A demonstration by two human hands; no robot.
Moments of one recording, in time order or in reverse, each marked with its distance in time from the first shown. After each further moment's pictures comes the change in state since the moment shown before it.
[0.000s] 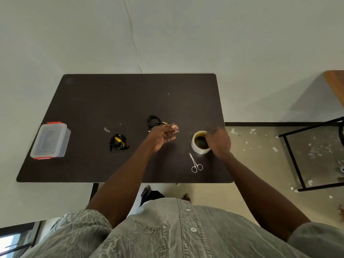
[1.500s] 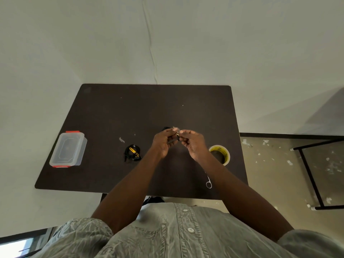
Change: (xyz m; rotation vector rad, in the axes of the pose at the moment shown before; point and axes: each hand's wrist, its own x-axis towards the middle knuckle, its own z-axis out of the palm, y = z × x) left_hand 0.014 0.027 -0.034 -0.209 0.220 0.034; right_hand -0.025 -0.144 0.049 1.238 -0.471 0.248
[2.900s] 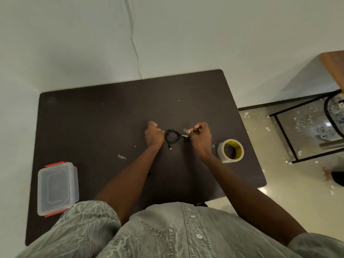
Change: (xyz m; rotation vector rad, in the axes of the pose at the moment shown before) left_hand 0.112 0.048 -0.055 0.973 0.199 0.192; right_hand 0.044 0.019 0.046 -0.553 0.516 -0.302
